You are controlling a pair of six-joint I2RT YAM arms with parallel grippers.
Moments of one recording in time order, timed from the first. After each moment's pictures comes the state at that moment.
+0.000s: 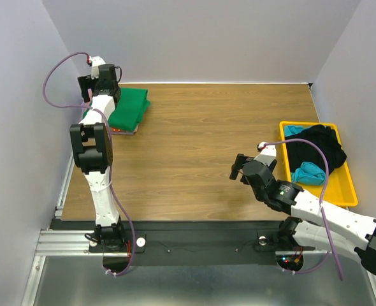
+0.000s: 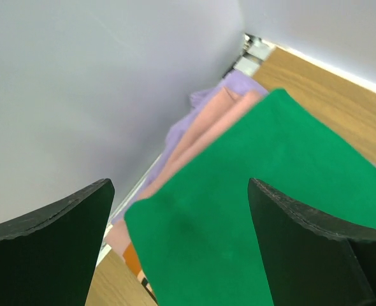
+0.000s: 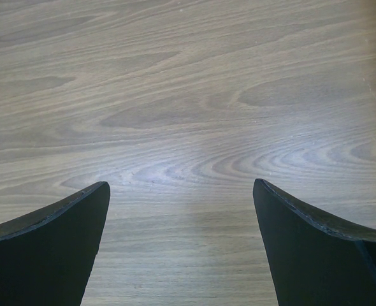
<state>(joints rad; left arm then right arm) 0.03 2.19 1.84 -0.11 -0.72 -0.03 0.86 0.90 0.53 -0.26 0.72 0.71</state>
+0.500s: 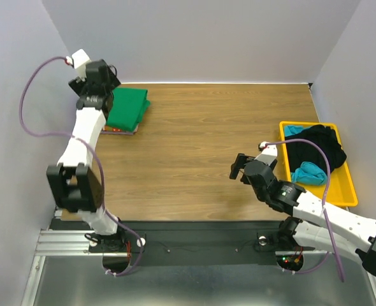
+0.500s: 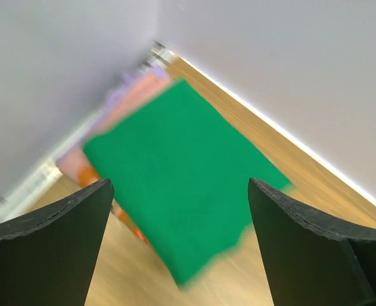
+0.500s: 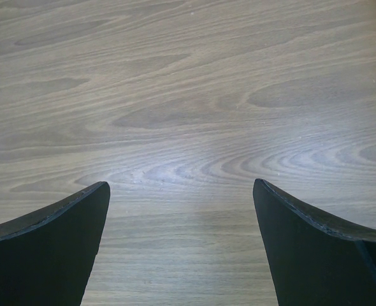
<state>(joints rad) 0.00 1.70 1.61 -0.29 -0.51 -0.43 0.86 0.87 0.53 -0.27 0.70 0.72</state>
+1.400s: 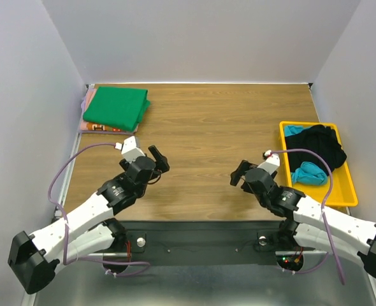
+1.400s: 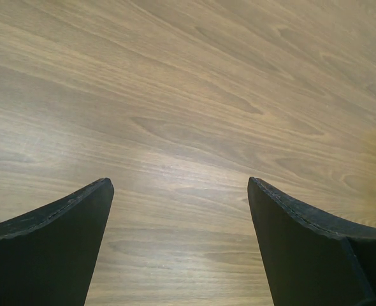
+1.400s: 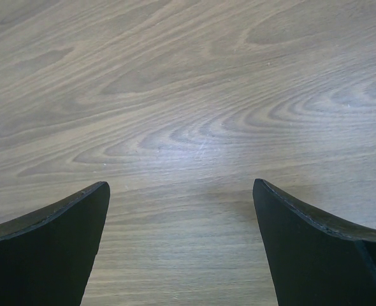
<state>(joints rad) -0.78 0.82 0.56 -0.30 -0.60 -0.89 0.86 0.84 0.43 -0.29 0.62 0.93</state>
